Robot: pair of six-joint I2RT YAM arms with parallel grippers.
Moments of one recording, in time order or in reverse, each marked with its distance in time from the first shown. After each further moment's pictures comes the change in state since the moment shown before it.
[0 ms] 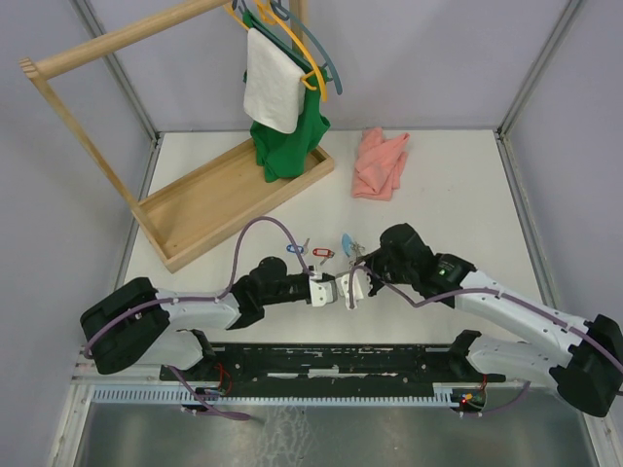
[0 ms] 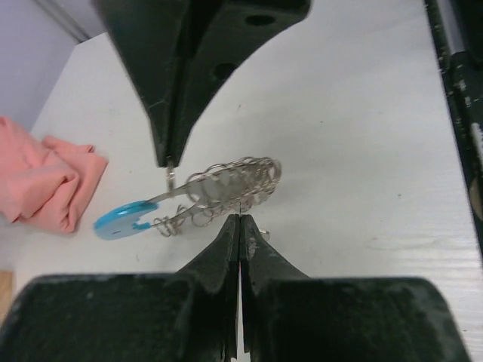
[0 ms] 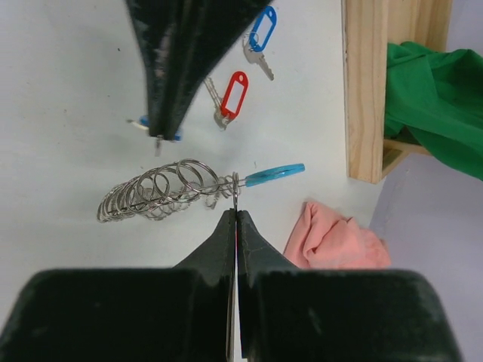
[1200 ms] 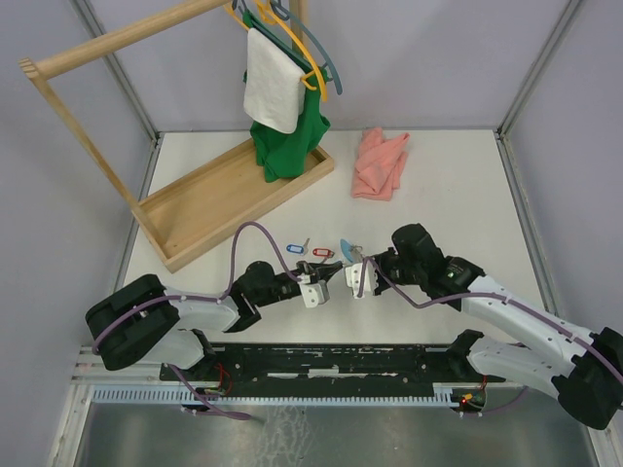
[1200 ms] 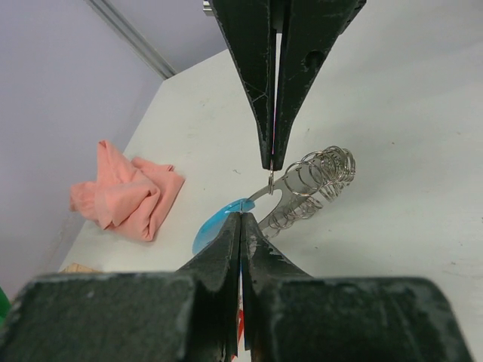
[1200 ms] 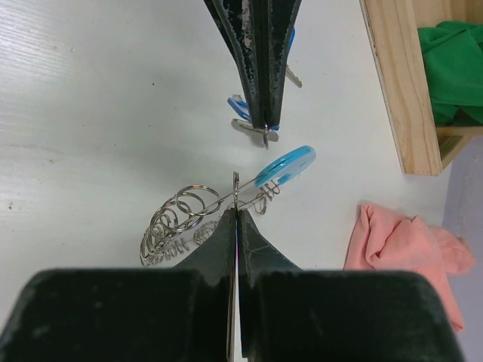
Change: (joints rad) left arm 0.028 0.041 -0.089 0.326 -0.073 0.097; right arm -0.080 -0.058 -0.061 0.024 -0.144 0.215
